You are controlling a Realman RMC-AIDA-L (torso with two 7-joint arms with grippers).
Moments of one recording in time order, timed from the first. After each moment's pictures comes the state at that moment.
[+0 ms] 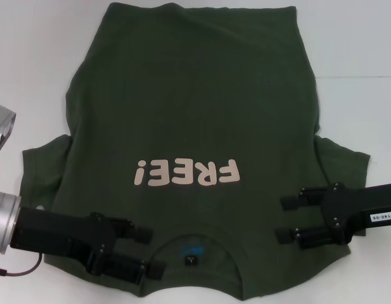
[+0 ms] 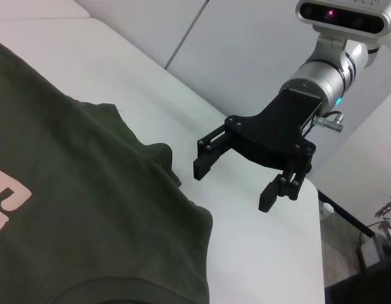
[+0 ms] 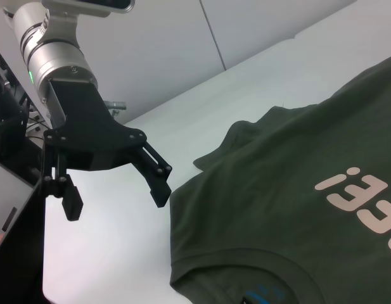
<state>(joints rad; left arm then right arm) -0.49 -2.10 0.80 0.95 2.15 1.89 -1.86 0.56 2.06 -0.74 -0.78 -2.18 -1.72 1.61</state>
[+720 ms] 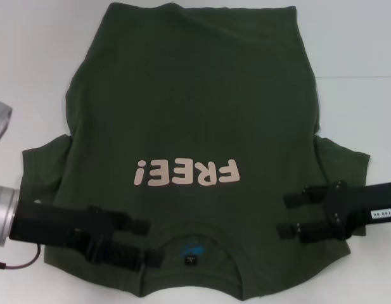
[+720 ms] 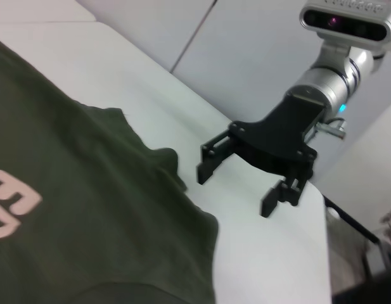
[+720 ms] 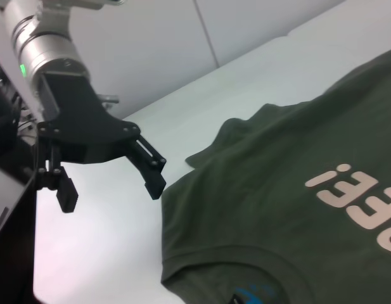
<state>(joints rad) -0.50 -2.09 0.79 0.95 2.15 1.88 -1.89 0.56 2.05 -0.73 -0.78 -2.19 -1.70 1.63</state>
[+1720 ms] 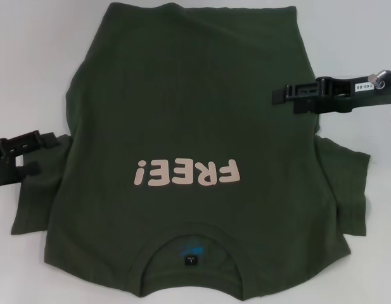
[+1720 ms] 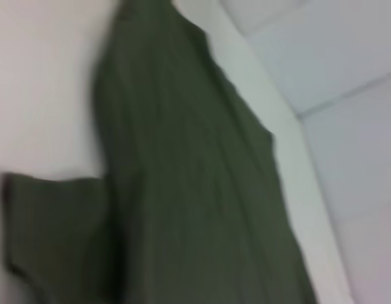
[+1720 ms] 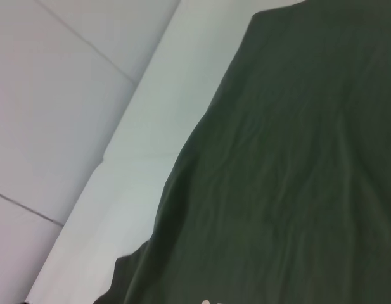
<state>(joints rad) -0.45 -2.03 0.37 0.83 2.18 1.53 -2.44 0.82 1.93 -0.71 -0.62 -2.17 -1.38 2.40</state>
